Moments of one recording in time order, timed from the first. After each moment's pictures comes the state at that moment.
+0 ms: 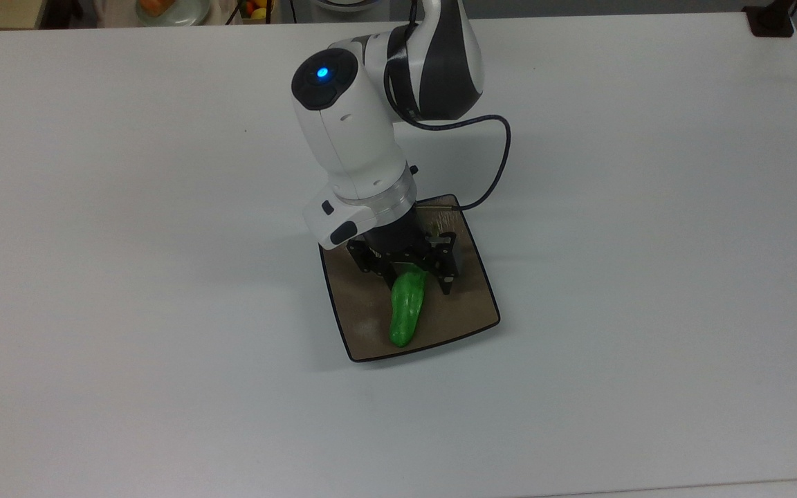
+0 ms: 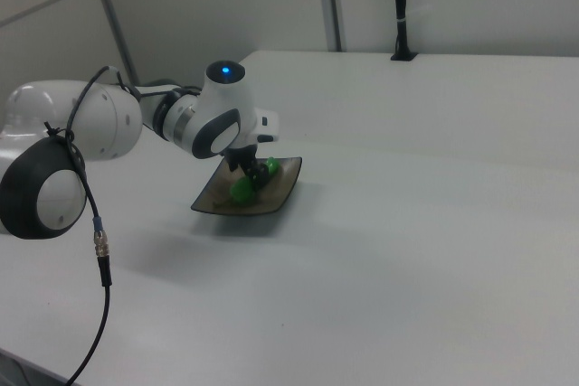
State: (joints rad) arm 0.18 0.60 0.02 -1.52 0.39 2.40 0.11
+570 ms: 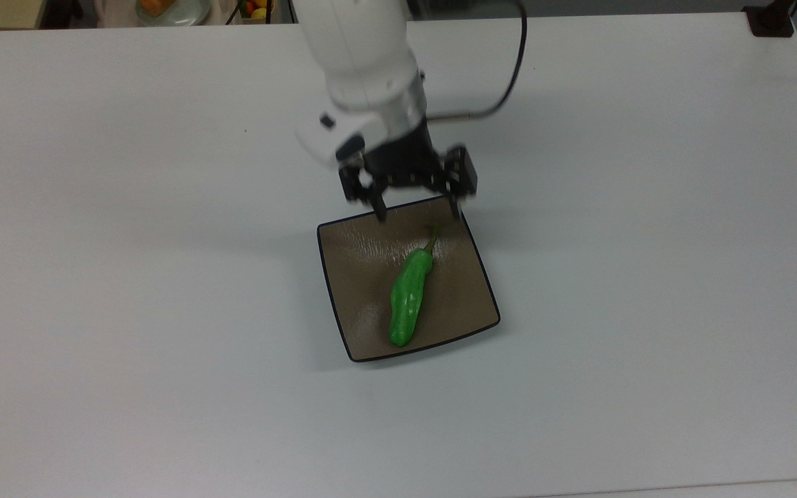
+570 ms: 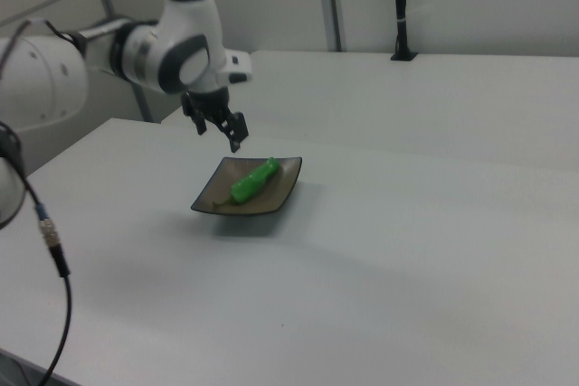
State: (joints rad) arm 0.18 0.36 0.01 -1.52 0.24 2.10 0.12
